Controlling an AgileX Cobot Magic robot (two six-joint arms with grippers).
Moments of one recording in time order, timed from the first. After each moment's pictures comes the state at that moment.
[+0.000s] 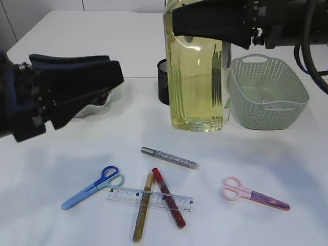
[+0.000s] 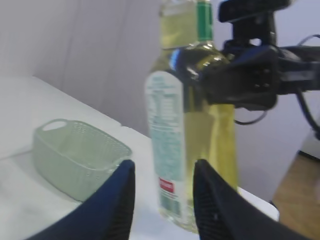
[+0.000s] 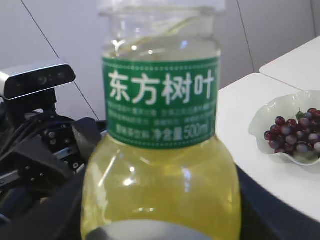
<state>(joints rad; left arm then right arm) -0.47 1.21 -0.50 0.78 -0.89 -0.92 0.19 1.39 -1.01 1.60 1.06 -1.54</state>
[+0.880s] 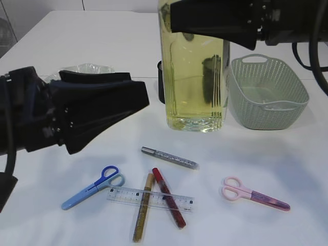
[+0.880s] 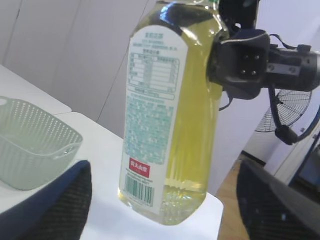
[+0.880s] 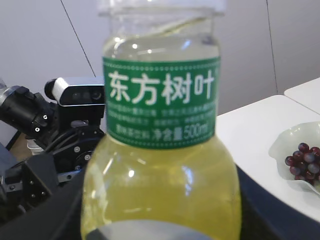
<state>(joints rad) -0.48 1.33 -0.50 0.85 -1.06 -1.03 0.19 1.39 -1.01 1.64 1.15 -1.66</state>
